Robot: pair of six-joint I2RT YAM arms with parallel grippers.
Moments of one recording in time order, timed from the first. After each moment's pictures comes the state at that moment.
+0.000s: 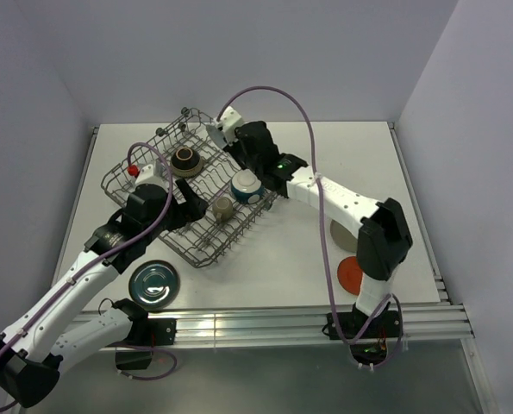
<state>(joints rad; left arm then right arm) -0.57 0.89 0.87 -0.51 -0.21 -0.78 0.75 1.77 1.55 -0.16 0.27 -0.26</state>
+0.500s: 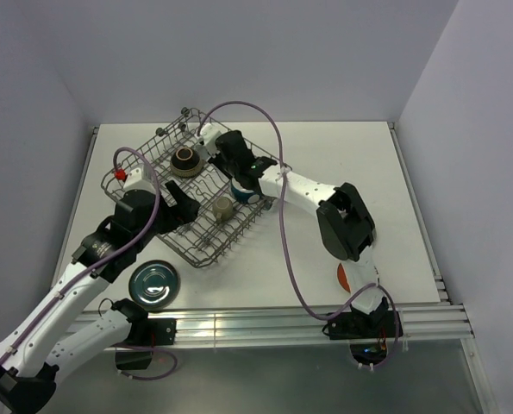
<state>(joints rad) -0.57 0.81 0.87 -0.56 -0.24 -0.78 0.76 2.08 1.71 -0.16 0.22 -0.30</state>
